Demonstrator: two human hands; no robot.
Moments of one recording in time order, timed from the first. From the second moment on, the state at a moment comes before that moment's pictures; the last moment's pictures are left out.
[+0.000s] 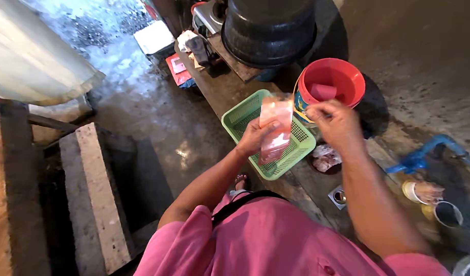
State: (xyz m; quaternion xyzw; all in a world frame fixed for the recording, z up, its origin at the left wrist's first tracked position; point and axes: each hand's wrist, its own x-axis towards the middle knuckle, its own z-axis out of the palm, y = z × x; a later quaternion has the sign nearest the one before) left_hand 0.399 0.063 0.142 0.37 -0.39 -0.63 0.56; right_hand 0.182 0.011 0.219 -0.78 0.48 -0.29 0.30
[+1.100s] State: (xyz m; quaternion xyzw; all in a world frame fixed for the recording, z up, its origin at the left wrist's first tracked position) left_hand 0.439 0.078 0.138 0.08 -0.34 -0.83 0.42; right_hand 0.240 -0.009 0.245 -0.90 0.29 -0.21 0.23
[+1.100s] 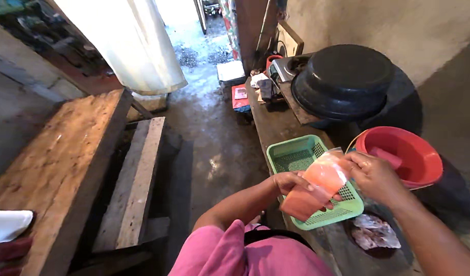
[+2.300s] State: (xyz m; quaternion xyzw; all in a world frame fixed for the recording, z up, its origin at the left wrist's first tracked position) left_hand 0.484 0.088 0.124 0.17 -0.49 -0.78 0.36; right_hand 0.234 -0.021 0.234 -0.85 0.27 -0.25 0.38
